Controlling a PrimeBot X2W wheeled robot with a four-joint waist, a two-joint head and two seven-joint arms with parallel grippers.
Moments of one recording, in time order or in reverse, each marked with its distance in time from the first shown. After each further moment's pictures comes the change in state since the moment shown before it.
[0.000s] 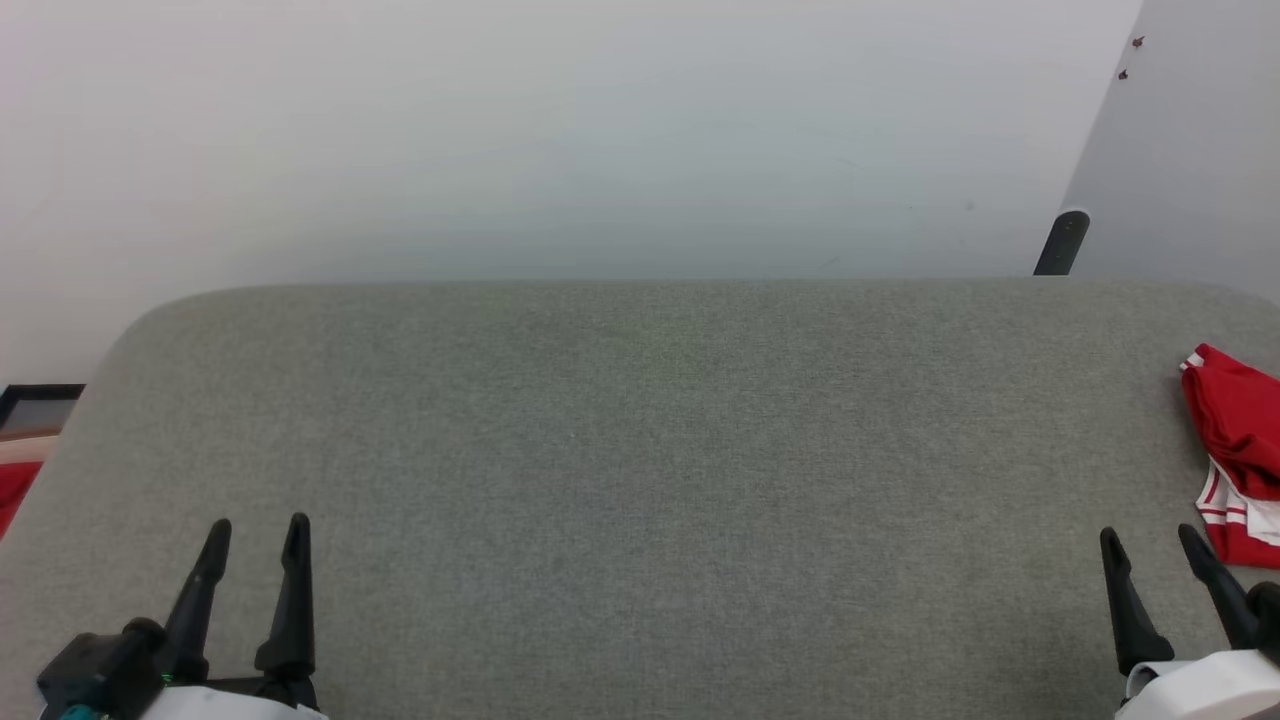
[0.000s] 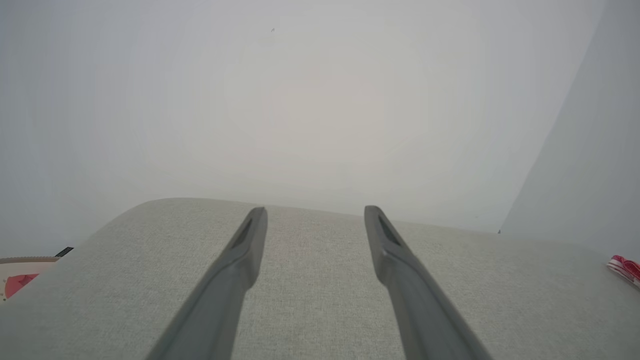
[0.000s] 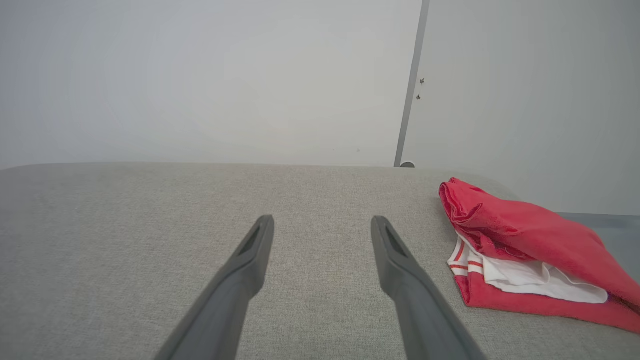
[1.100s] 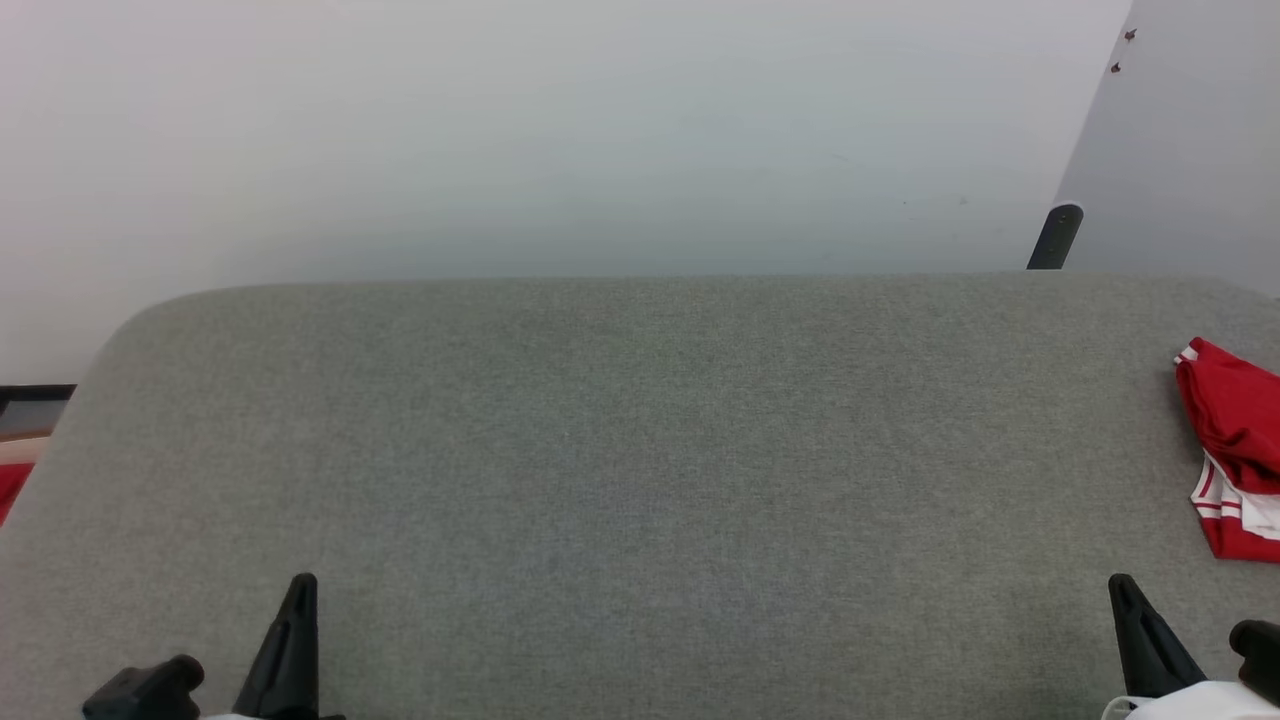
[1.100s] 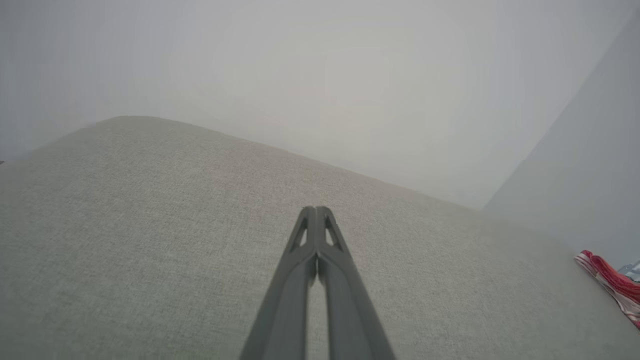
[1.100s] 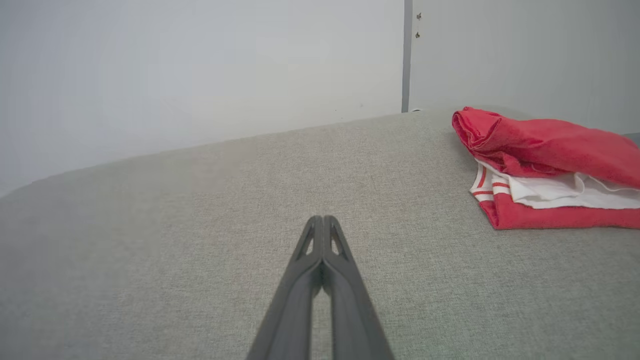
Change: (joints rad) left arm 0.027 -0.044 -0.035 0.084 -0.109 0.000 0.034; right arm 0.051 0.058 -0.006 0.018 0.093 0.000 0.043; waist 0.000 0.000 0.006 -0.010
